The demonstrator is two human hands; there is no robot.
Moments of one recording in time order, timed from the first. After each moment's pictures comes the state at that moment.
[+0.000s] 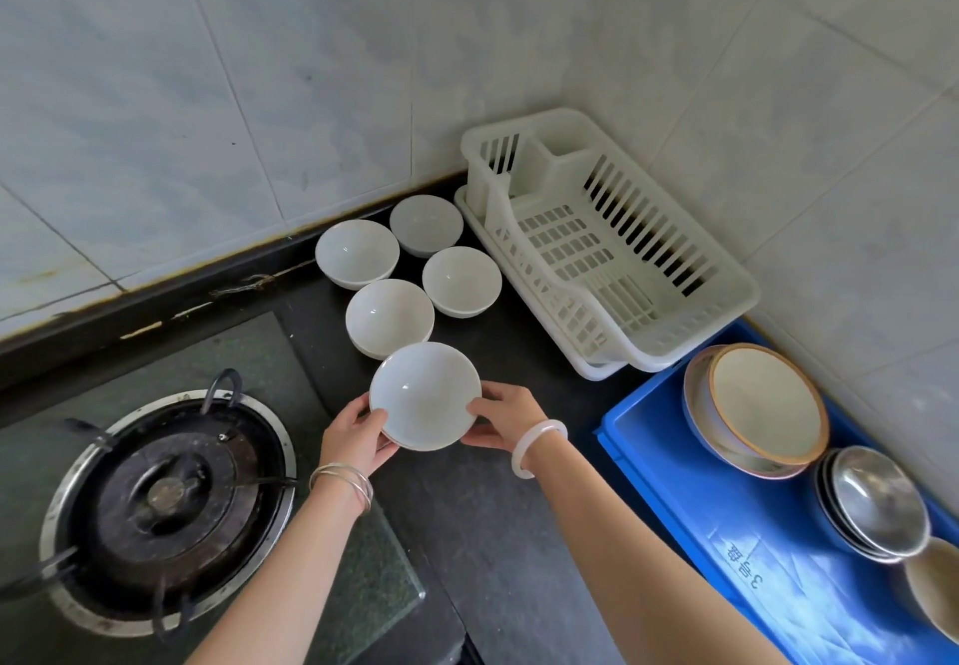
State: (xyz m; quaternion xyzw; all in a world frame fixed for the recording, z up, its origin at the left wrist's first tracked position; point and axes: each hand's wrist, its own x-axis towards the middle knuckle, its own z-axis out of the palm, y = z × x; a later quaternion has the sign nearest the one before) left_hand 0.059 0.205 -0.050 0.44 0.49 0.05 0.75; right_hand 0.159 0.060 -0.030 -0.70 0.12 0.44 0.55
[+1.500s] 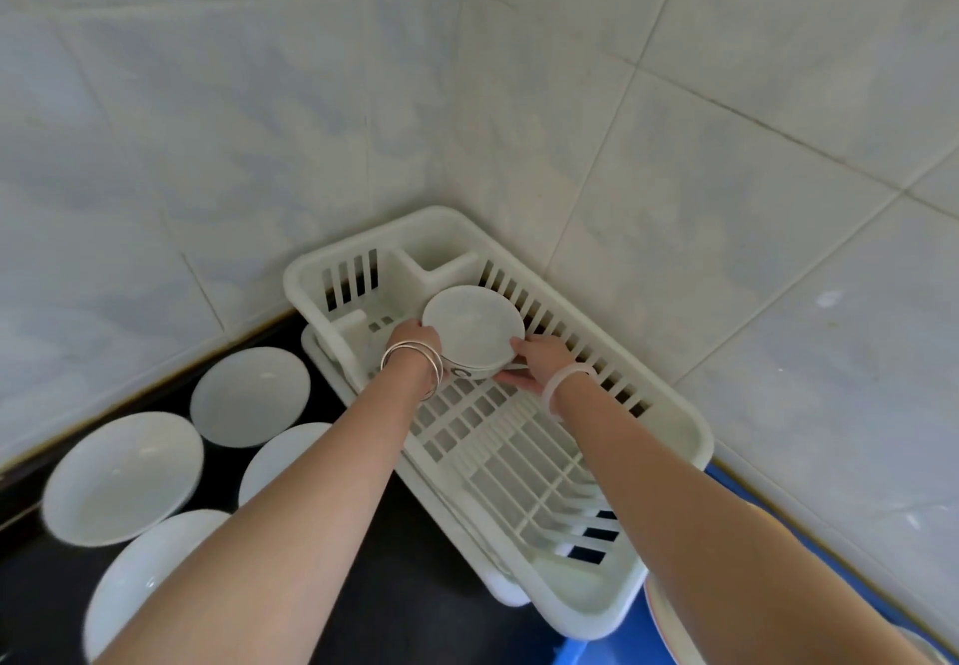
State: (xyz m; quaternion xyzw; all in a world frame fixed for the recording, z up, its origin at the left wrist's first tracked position) left_hand 0.464 0.146 -0.038 0.61 0.37 -0.08 0.69; right_hand 0.482 -0.001 -0.029 -0.68 0.23 0.25 0.65
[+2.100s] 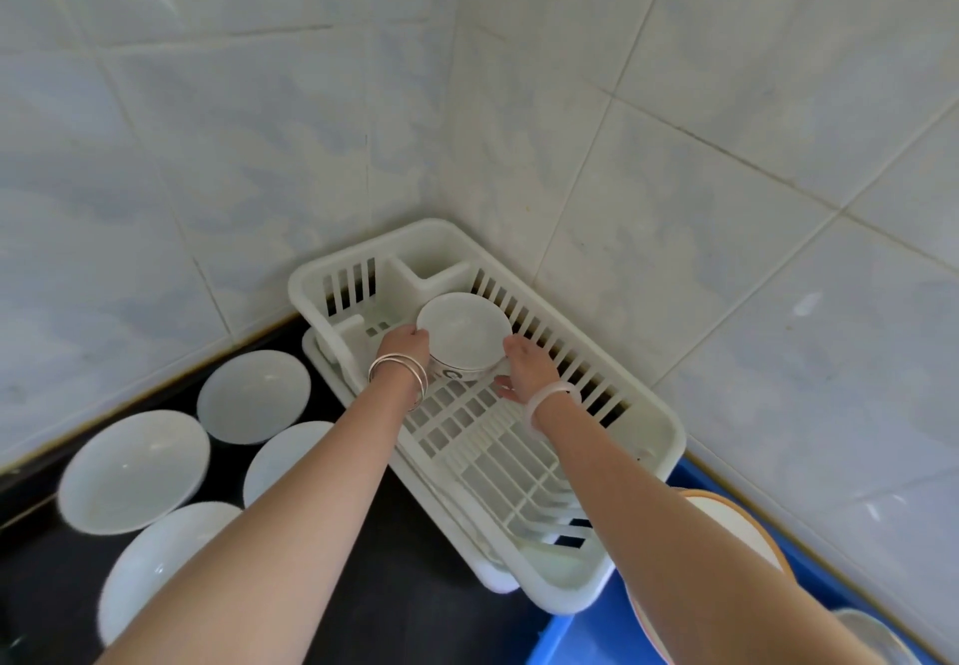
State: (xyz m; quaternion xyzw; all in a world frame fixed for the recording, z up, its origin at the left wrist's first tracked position) left_hand 0.443 0.151 -0.027 0.64 0.34 -0.03 0.69; right_hand 0.448 0.002 -0.007 -0.78 0.16 0.20 0.57
